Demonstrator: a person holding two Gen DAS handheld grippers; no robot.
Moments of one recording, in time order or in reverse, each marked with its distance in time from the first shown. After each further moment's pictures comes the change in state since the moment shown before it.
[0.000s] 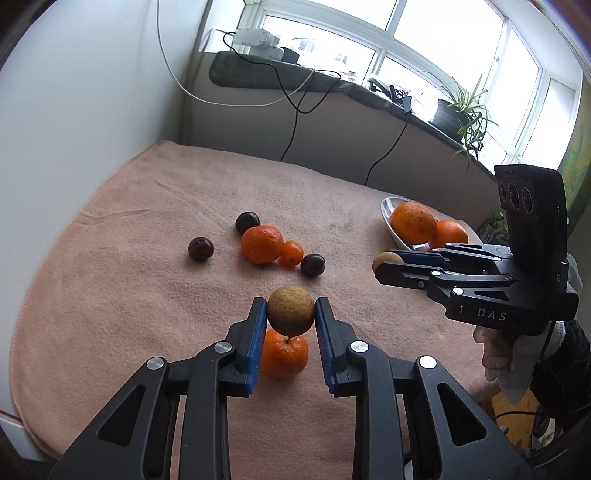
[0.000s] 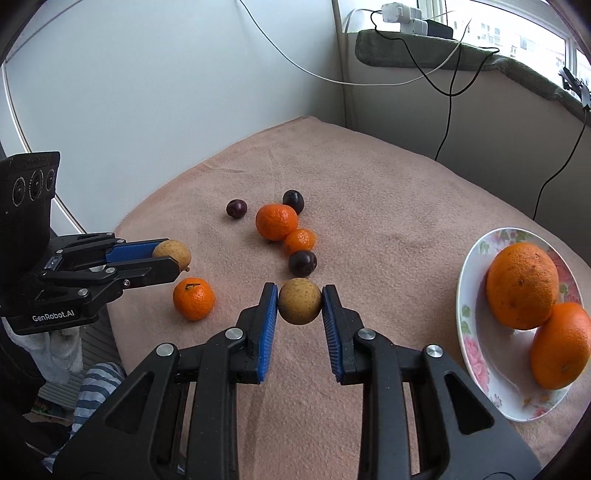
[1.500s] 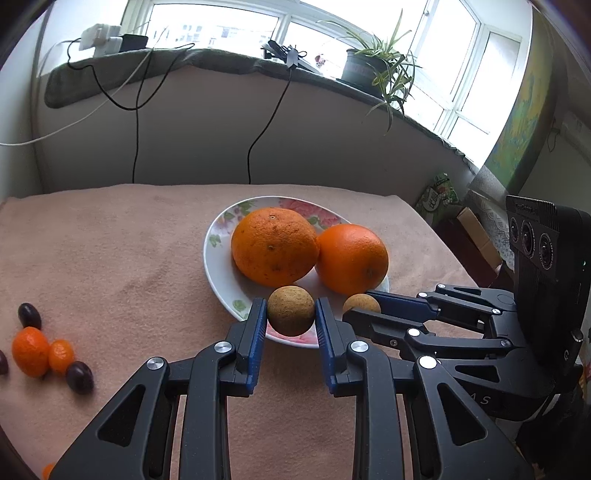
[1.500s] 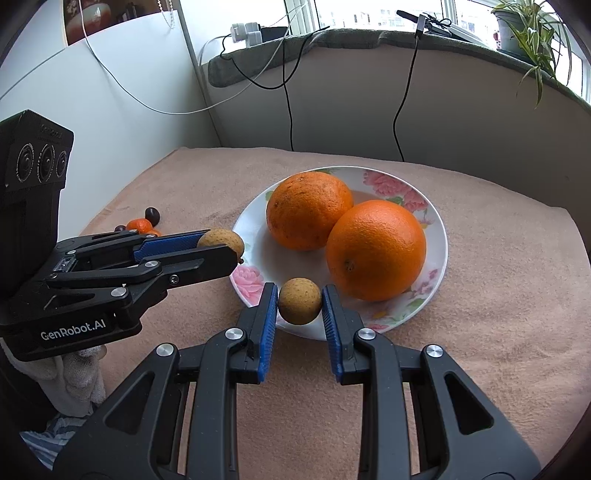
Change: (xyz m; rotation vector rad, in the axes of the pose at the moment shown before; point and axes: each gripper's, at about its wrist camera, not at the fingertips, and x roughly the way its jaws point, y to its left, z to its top) left arm 0.113 -0.150 0.051 0.190 0.078 -0.217; right arm -0.061 -0.114 -0.062 0.269 -0.064 -0.217
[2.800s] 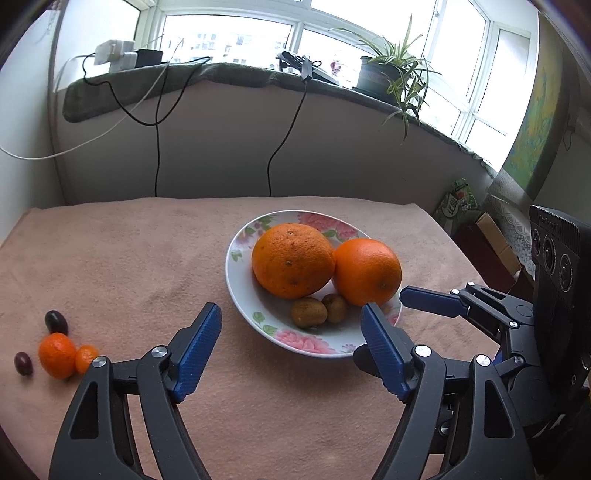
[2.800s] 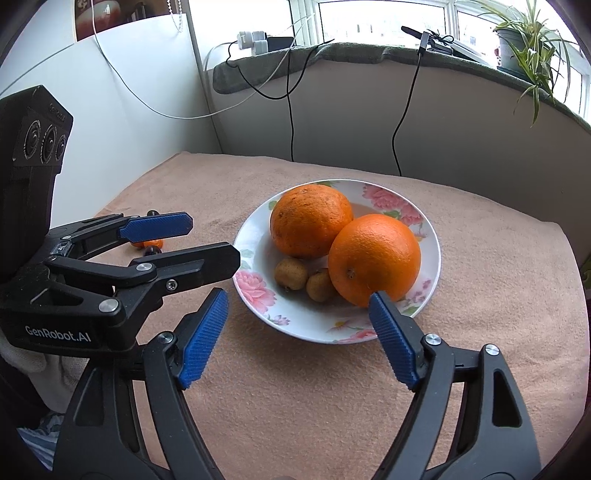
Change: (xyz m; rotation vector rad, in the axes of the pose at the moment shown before) left arm -0.009 -0.007 0.007 0.002 -0.029 0.105; right arm -0.008 0.006 0.000 -0.032 -0.035 -0.027
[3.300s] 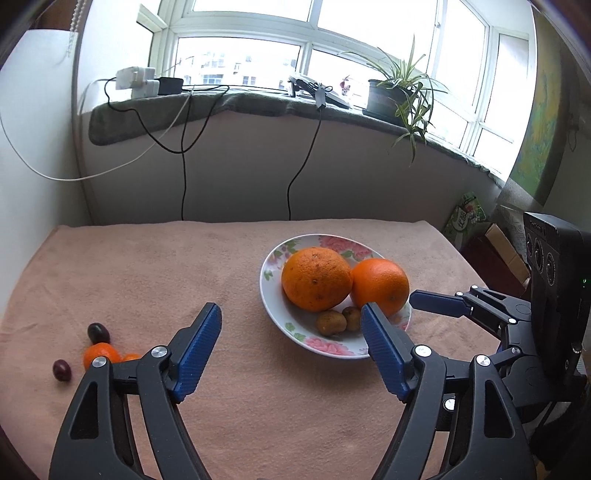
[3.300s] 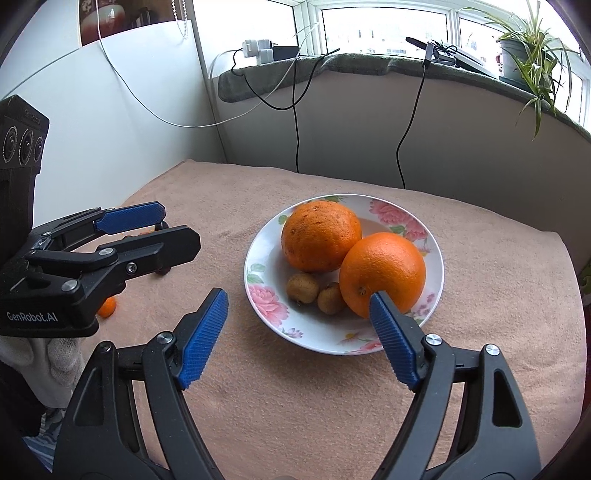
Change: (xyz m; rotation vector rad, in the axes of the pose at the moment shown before) left arm -0.038 0.012 0.003 0.008 -0.076 0.064; right arm -0.006 0.012 0.010 -0.012 -0.024 0.011
